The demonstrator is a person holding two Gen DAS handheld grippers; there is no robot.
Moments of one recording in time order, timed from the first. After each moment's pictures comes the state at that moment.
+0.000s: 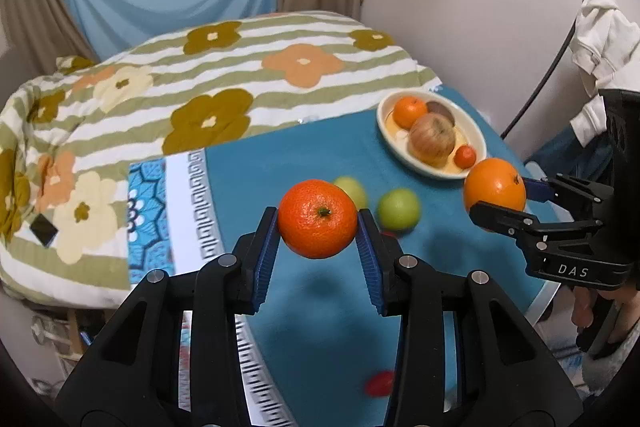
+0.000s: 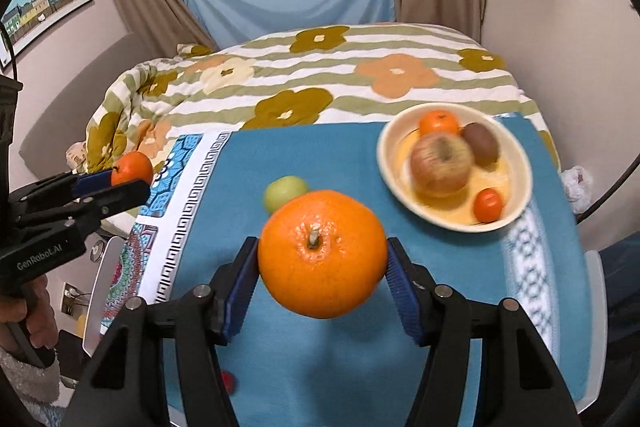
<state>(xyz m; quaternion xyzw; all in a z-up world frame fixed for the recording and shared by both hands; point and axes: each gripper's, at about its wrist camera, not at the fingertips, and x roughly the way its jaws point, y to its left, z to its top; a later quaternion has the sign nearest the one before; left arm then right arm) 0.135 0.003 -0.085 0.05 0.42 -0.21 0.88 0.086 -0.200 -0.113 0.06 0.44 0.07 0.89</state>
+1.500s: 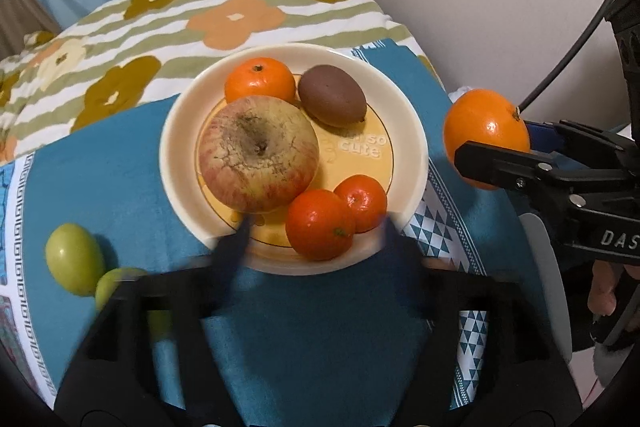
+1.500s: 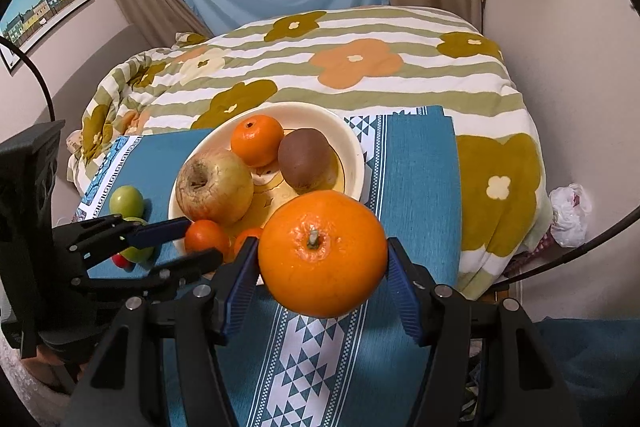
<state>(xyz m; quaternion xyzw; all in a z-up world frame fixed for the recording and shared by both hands) 0.188 -0.263 -0.185 0.04 0.49 -0.20 0.85 0.159 -0.415 -0.163 0.06 0.47 0.13 0.87</state>
